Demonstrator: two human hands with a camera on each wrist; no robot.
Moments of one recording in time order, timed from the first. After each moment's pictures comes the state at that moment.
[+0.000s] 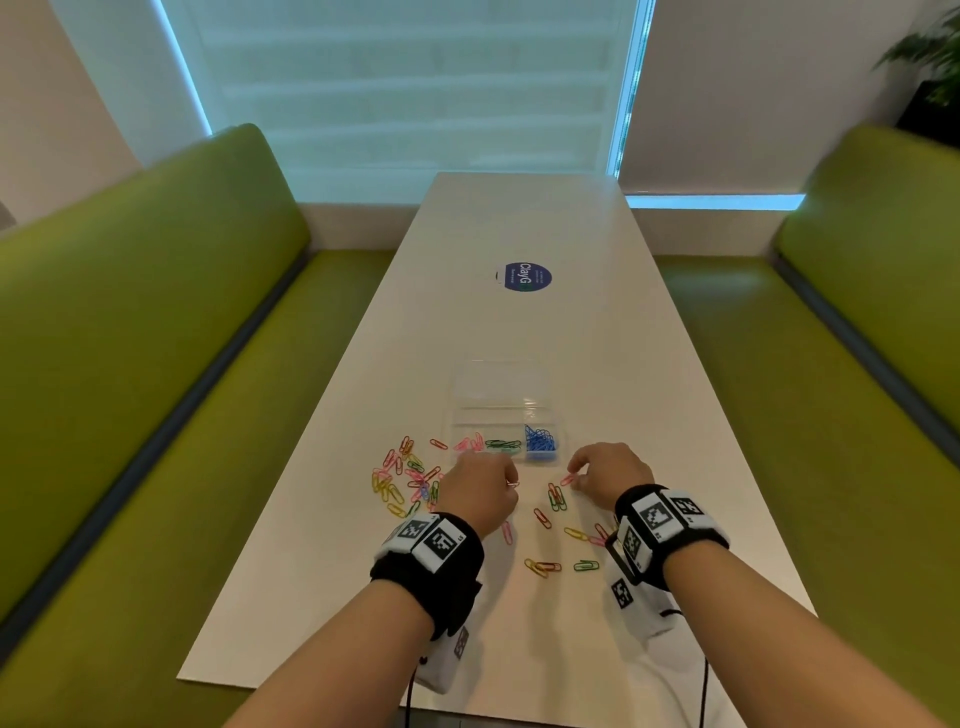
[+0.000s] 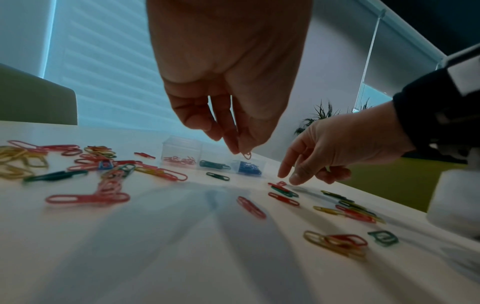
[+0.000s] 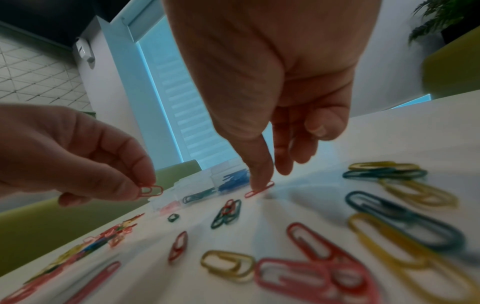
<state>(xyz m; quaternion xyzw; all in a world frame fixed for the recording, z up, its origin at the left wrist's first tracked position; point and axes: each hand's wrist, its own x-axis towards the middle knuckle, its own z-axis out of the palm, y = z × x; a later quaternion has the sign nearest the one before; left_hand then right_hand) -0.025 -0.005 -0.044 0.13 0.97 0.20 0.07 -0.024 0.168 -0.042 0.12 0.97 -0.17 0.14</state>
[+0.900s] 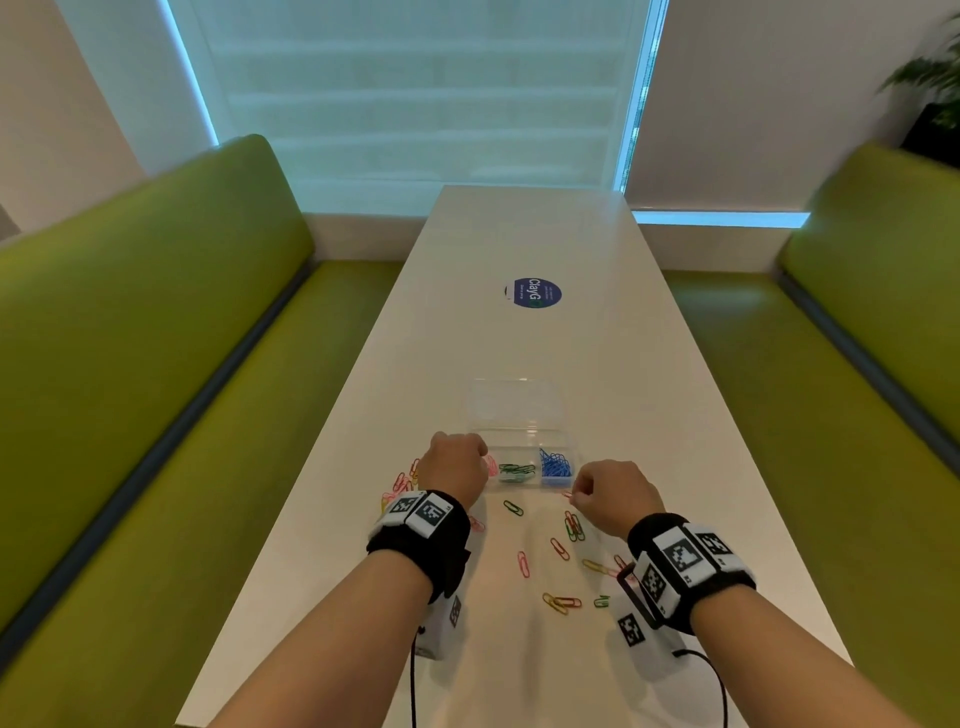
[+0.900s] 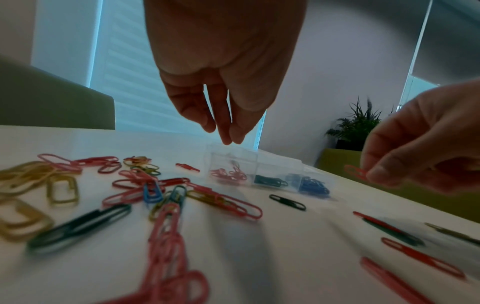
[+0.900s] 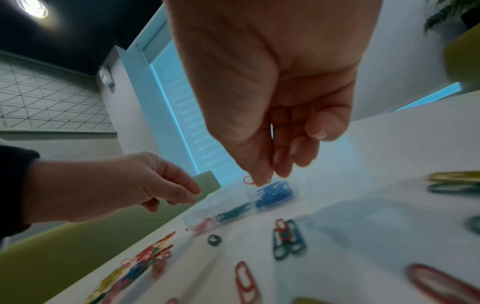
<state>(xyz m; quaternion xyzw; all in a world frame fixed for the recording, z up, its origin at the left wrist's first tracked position) -0.077 -0.033 -0.034 0.03 0.97 0.22 0.05 -0.028 0.149 -0.033 0.10 0.97 -0.18 0.10</state>
